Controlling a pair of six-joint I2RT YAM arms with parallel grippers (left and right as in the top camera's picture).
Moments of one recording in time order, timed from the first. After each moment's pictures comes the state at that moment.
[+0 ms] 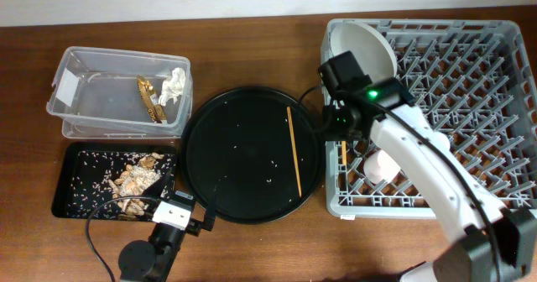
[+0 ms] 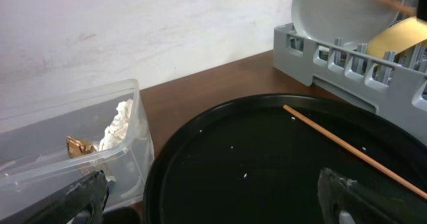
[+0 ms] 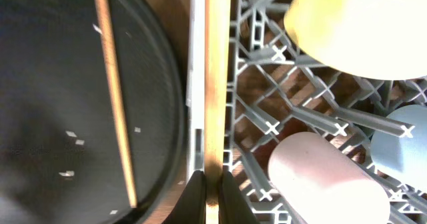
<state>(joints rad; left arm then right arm) -0.18 0.01 0.04 -0.13 0.16 0.17 0.40 1.65 1.45 -1.13 0.17 0.39</state>
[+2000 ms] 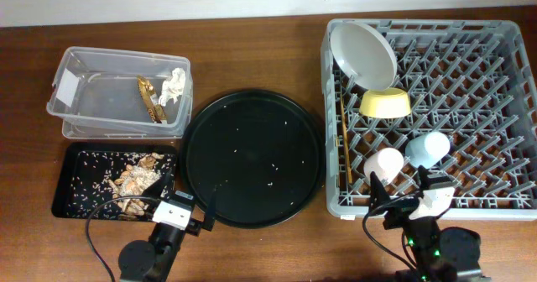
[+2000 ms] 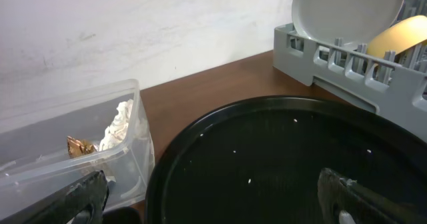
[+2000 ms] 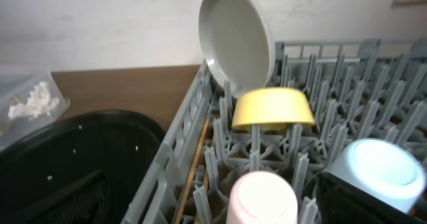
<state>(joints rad) -0.18 0.01 0.04 -0.13 0.16 0.17 0.07 0.02 0.26 -0.41 -0.08 0.11</state>
